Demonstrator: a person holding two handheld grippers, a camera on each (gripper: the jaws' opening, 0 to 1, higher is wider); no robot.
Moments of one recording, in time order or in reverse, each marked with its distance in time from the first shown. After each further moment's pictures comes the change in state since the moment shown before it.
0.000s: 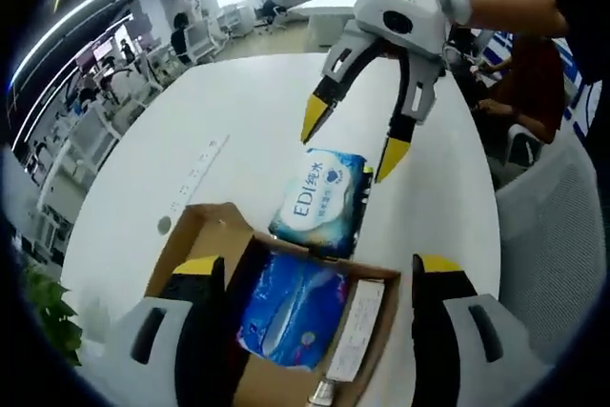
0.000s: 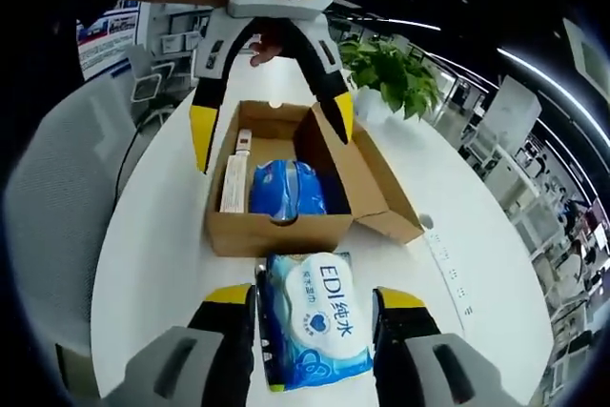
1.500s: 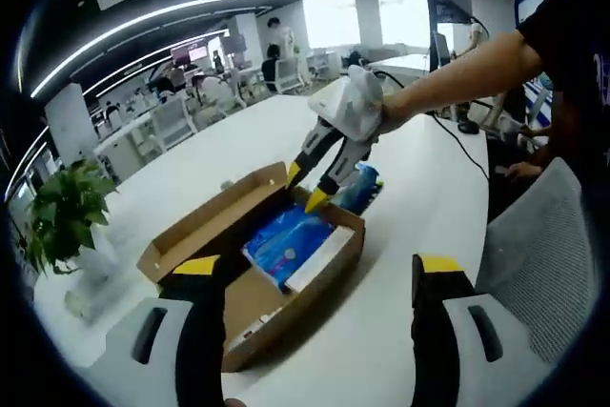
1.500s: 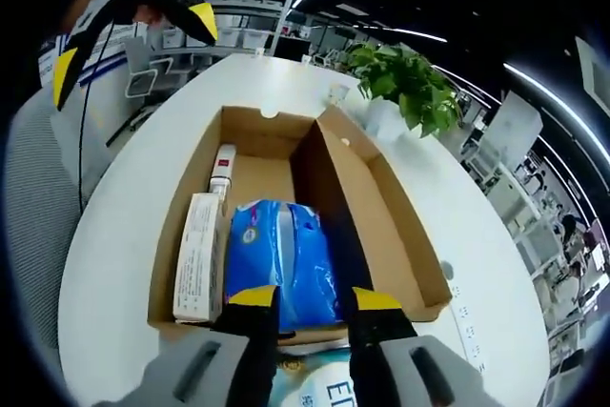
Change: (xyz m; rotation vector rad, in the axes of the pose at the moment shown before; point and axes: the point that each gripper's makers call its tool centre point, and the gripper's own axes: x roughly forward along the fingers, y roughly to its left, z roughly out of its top) left arm -0.125 -0.054 -0.075 -0.256 -0.245 0.304; right arm 0.105 0.003 0.057 -0.050 -0.026 -0.031
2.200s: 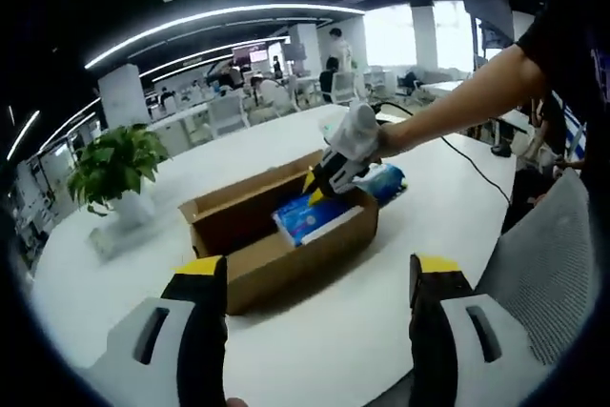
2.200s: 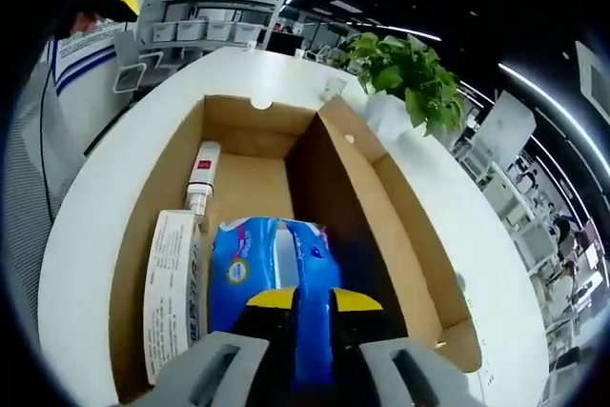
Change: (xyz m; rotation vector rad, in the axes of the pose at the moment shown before) left arm -0.062 -0.014 -0.049 -0.138 -0.068 0.271; right arm 0.050 0.006 0.008 0.007 0.024 -0.065
